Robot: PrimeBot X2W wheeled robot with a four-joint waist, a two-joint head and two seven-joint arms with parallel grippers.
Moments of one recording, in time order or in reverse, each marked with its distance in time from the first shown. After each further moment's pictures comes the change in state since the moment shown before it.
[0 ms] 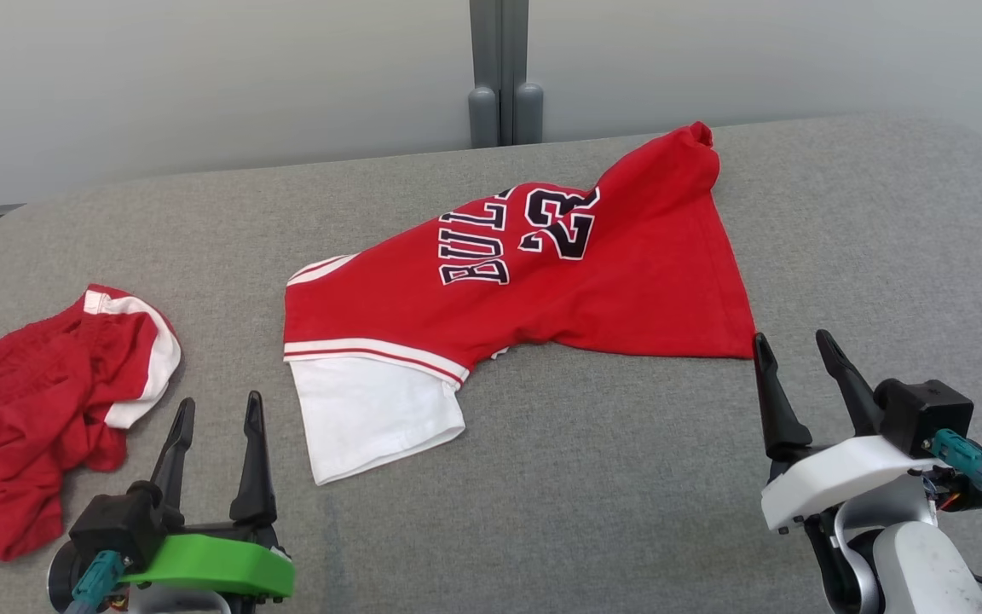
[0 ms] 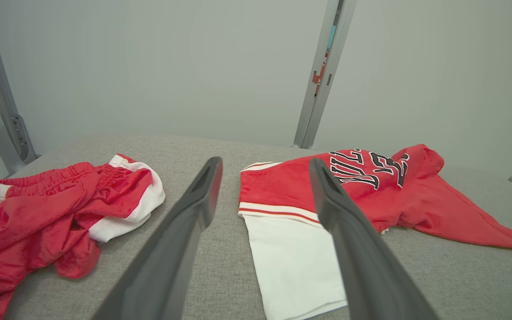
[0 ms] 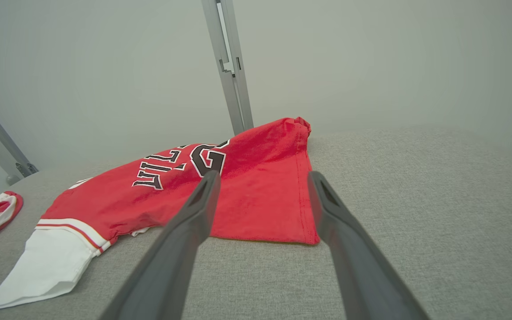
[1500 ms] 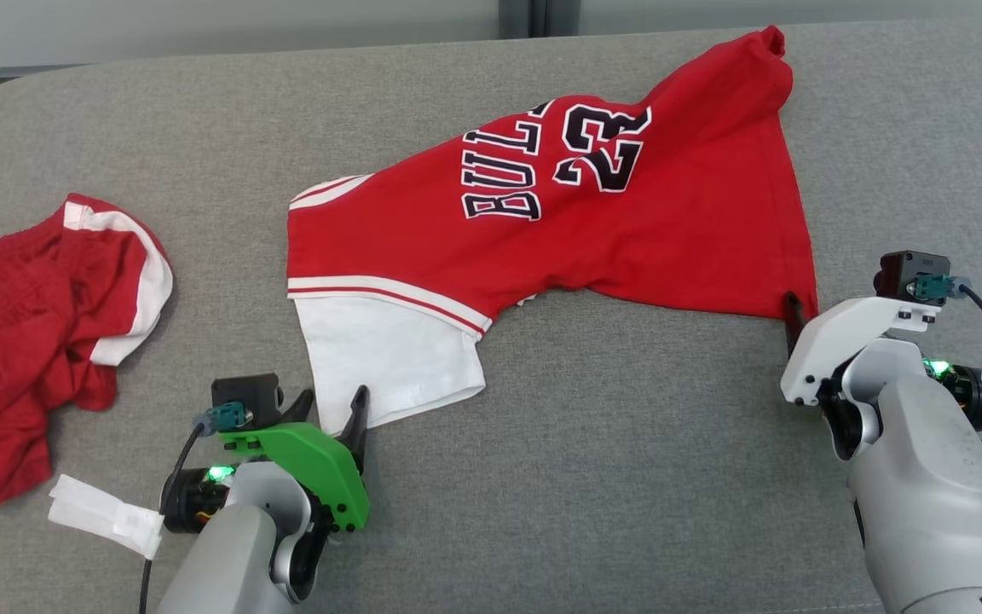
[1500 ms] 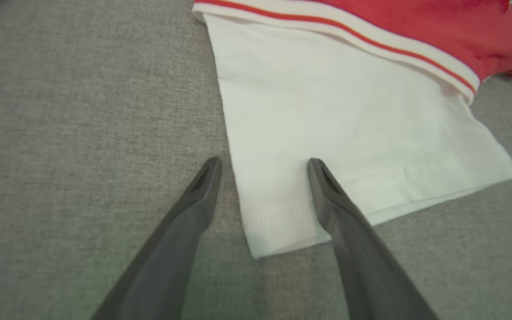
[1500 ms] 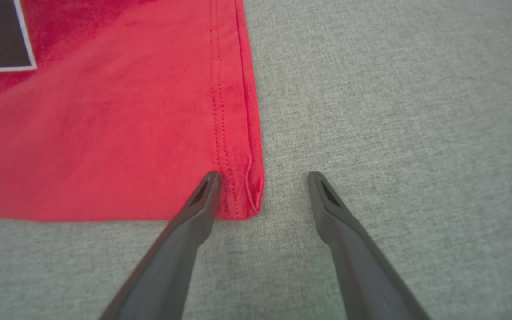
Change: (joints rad) left arm -0.353 0.004 -0.268 0.527 -0.188 0.057 0.317; right arm -0.523 0.002 -0.271 0.747 -0.158 0.000 0.209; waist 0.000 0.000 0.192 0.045
